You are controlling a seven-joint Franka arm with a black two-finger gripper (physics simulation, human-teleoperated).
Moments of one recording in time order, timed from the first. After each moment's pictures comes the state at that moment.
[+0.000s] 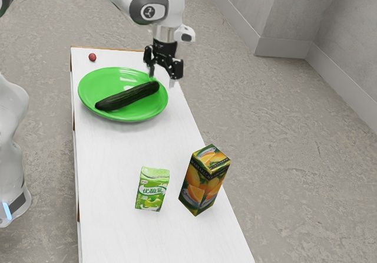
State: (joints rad) arm -0.30 -0.30 0.59 -2.13 0.08 1.92 -0.35
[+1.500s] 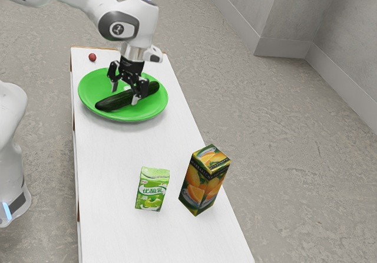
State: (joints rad) arm -0.24 -0.50 0.61 -2.43 0.26 1.88 -0.52
